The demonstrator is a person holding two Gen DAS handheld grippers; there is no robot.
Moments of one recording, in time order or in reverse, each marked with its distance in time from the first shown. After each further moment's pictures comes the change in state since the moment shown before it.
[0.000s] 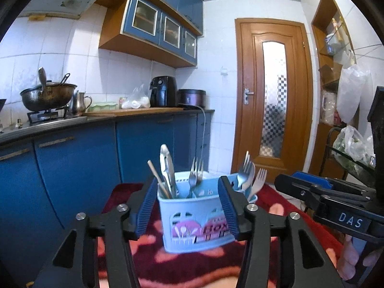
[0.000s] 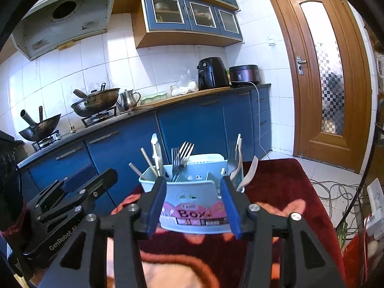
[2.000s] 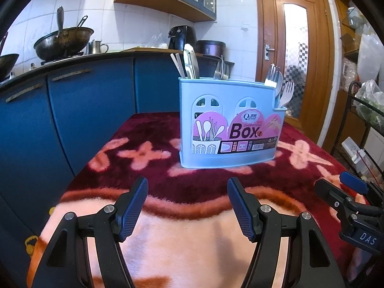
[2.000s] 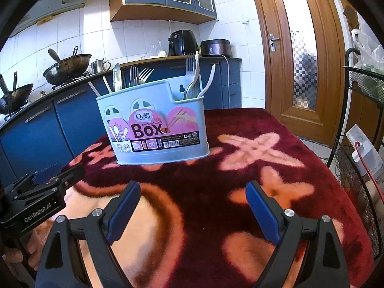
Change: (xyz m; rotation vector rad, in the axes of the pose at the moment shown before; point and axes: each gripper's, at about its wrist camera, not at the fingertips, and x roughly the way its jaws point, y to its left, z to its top) left arm 0.021 0.014 -0.116 -0.037 0.250 0.102; right arm 0.009 -0.029 -0.125 0.012 0.108 -0.192
